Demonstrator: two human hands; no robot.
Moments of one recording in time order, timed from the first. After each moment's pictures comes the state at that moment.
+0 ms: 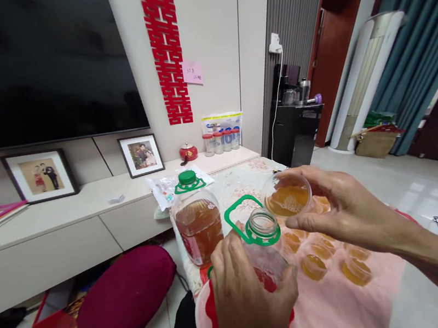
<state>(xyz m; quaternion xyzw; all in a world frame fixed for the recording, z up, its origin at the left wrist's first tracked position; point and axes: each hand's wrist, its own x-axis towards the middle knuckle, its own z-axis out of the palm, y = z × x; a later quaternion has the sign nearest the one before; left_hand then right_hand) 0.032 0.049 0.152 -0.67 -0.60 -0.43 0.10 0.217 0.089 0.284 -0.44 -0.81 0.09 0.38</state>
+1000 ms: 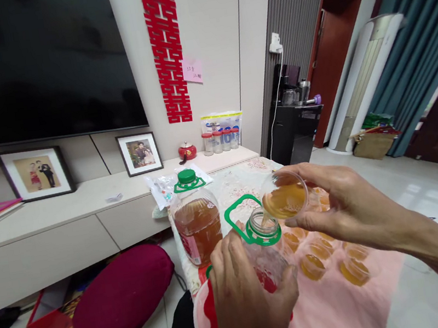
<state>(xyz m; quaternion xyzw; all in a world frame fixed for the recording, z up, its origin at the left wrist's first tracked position) 0.034 0.047 0.153 -0.64 -0.62 -0.45 0.03 0.214 0.088 0.298 -0.41 -0.85 0.01 0.33</state>
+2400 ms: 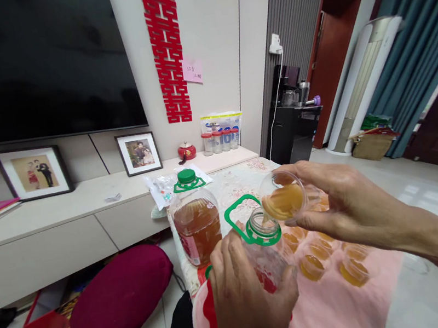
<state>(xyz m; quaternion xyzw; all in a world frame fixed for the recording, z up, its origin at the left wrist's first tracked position) 0.033 0.051 0.151 -0.66 -0.60 -0.43 0.10 0.214 0.085 0.309 -0.36 -0.89 -0.04 0.28</state>
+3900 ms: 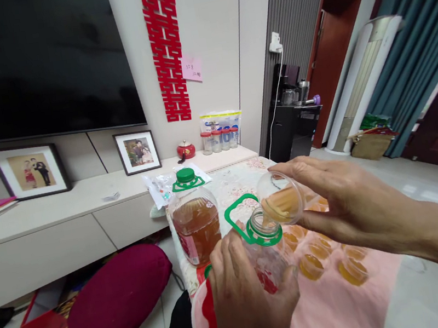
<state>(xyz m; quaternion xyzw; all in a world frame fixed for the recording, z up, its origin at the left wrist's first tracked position) 0.033 0.049 0.154 -0.66 -0.61 -0.43 0.09 0.211 0.083 0.314 -0.34 -0.91 -0.12 0.22</state>
